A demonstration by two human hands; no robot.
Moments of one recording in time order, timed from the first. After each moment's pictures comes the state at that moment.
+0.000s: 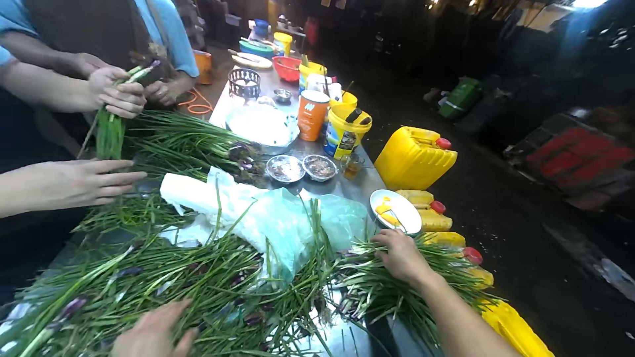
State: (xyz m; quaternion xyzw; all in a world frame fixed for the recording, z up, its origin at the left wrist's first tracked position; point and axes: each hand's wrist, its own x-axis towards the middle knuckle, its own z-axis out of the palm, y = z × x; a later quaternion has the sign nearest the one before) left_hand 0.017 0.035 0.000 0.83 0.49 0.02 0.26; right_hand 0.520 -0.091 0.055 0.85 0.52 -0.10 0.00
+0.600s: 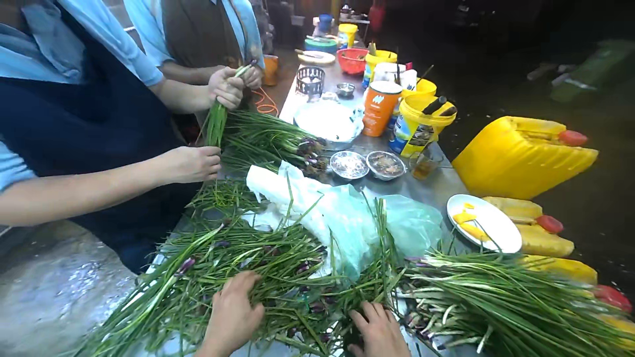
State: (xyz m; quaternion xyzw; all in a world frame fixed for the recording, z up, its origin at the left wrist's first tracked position) left_hand 0.009 0.049 -0.041 0.78 0.58 0.04 0.23; right_hand 0.306 -0.115 -0.056 0.73 0.66 -0.20 0.00
